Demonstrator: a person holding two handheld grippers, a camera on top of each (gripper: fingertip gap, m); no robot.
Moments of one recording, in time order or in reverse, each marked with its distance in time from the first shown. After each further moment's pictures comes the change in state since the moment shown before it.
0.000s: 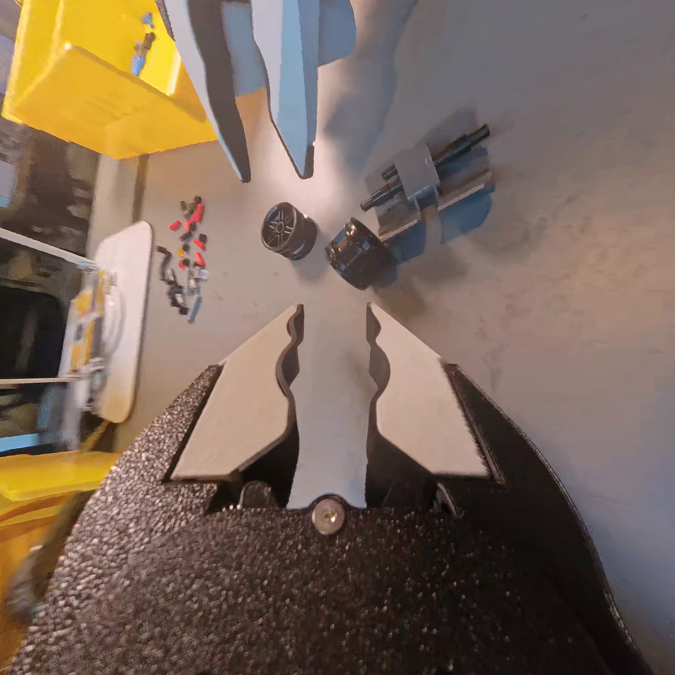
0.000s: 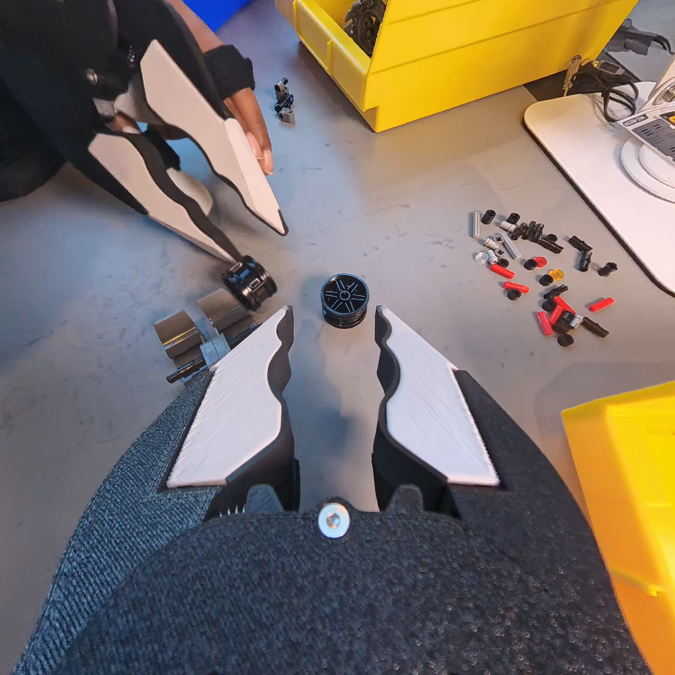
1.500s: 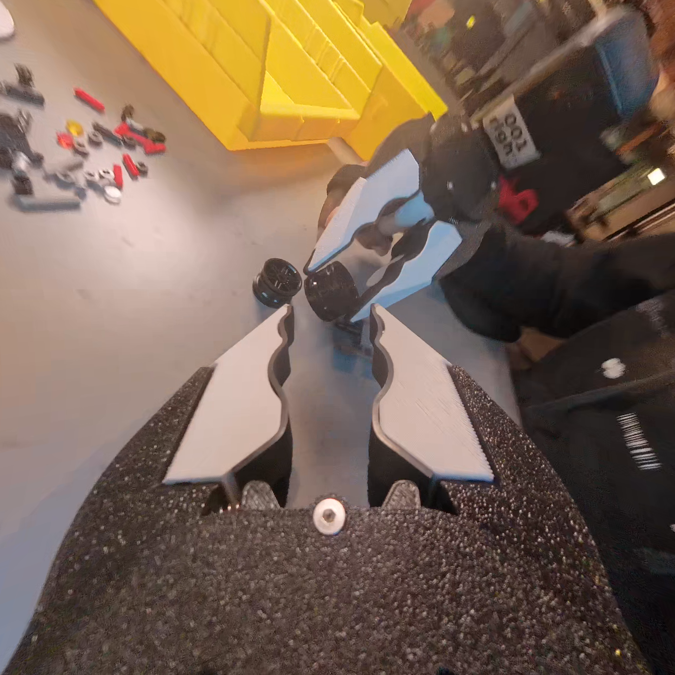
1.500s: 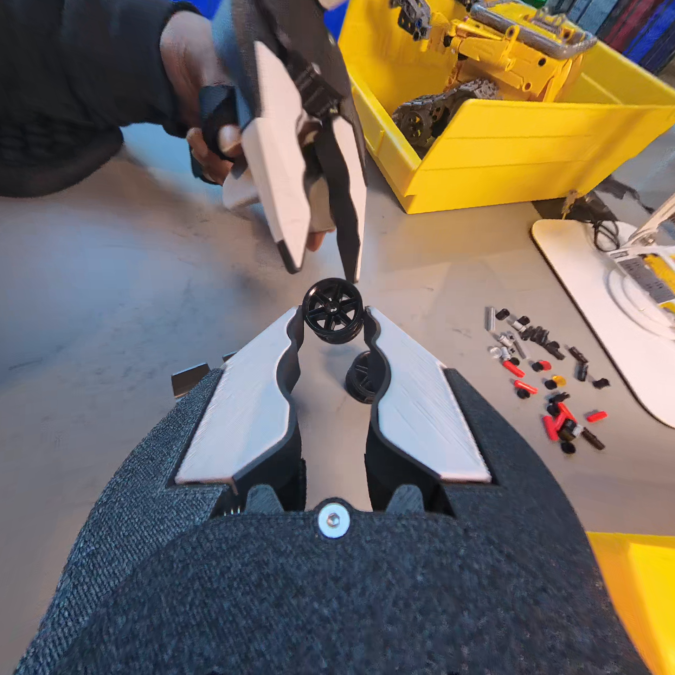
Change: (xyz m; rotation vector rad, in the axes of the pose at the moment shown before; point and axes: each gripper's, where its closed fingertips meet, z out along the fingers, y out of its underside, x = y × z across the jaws) left arm -0.035 -0.034 -0.020 0.395 0.481 -1.059; right arm -0.028 -0.035 0.022 0.109 0.002 -0.206
